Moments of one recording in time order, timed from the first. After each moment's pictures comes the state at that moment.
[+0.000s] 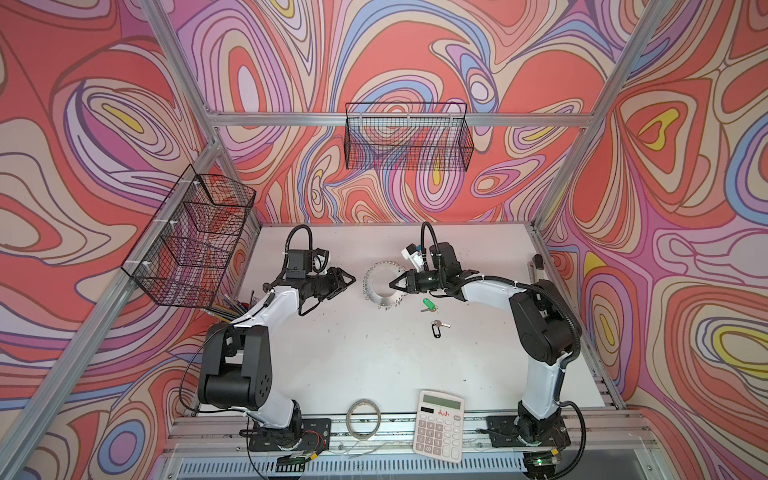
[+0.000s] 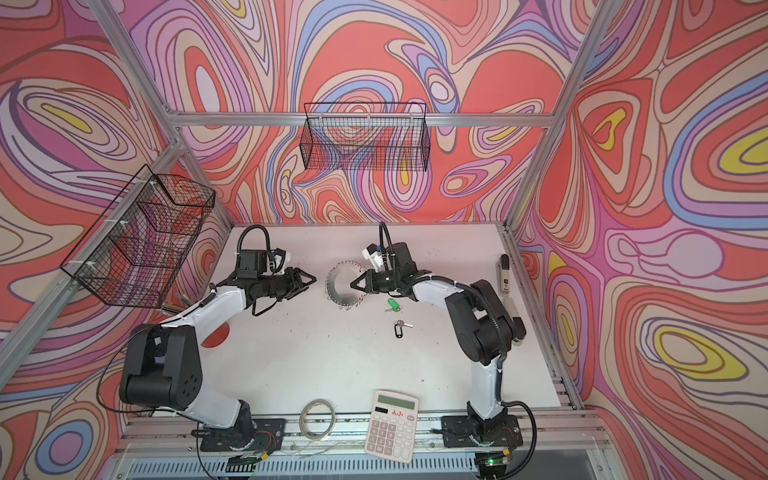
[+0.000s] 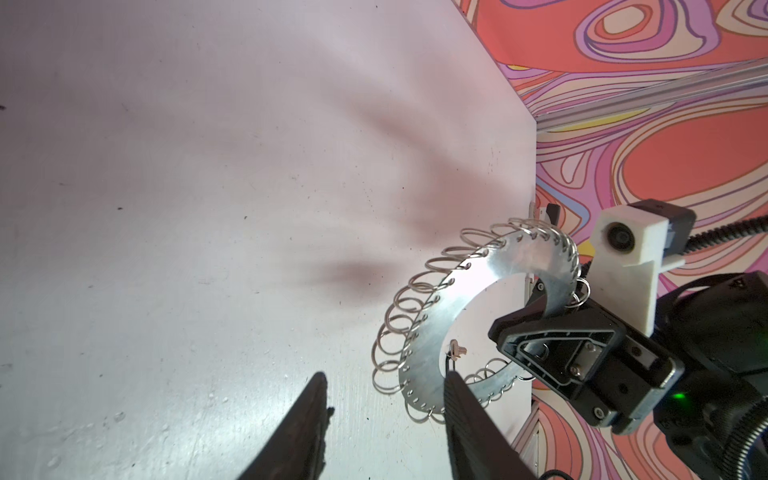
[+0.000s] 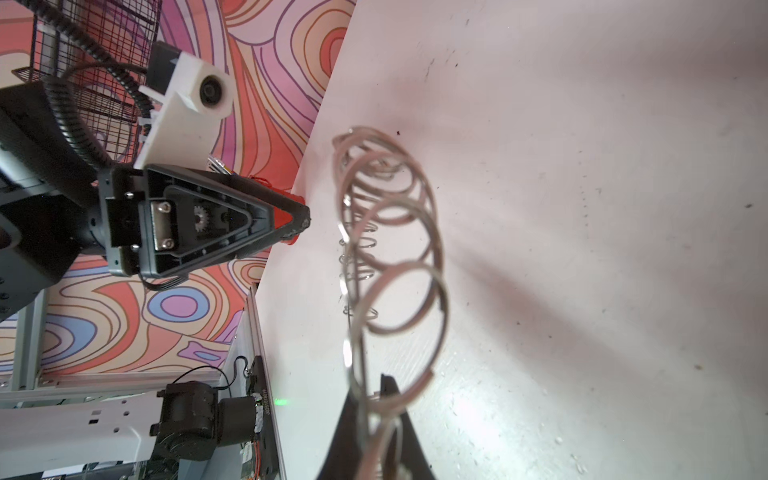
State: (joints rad) left arm -0.06 1.55 0.97 -0.25 0.64 -0.61; right arm 0.47 1.94 1.21 0.11 -0.80 0.52
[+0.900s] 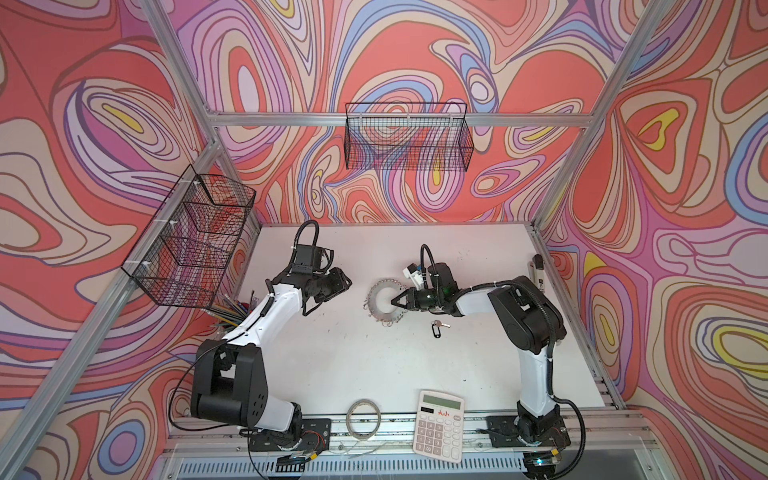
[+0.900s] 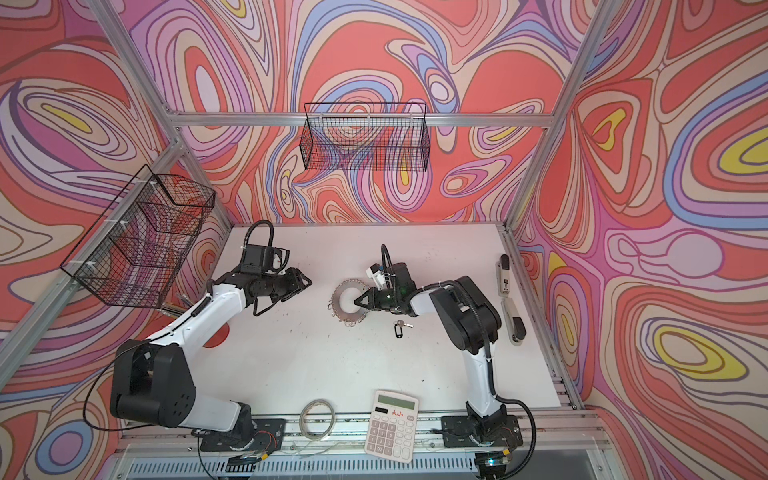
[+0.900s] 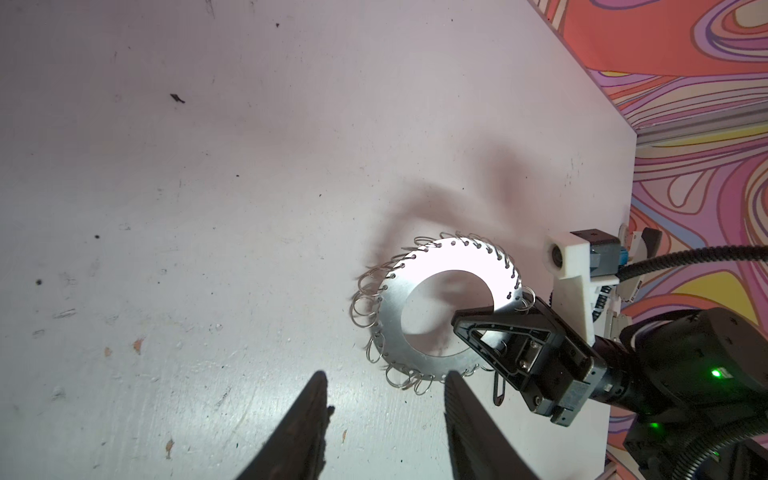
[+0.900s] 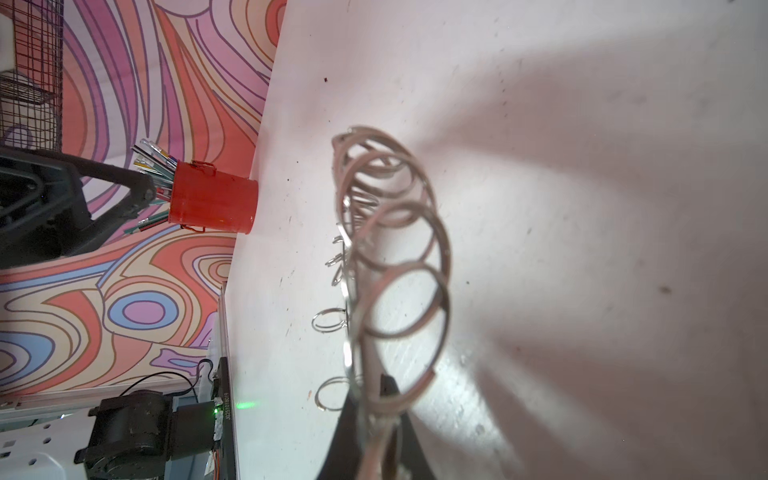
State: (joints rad) left arm -0.16 1.45 1.04 -0.48 0.34 -0.62; right arm 0.48 2.08 1.08 0.35 -0.80 0.57
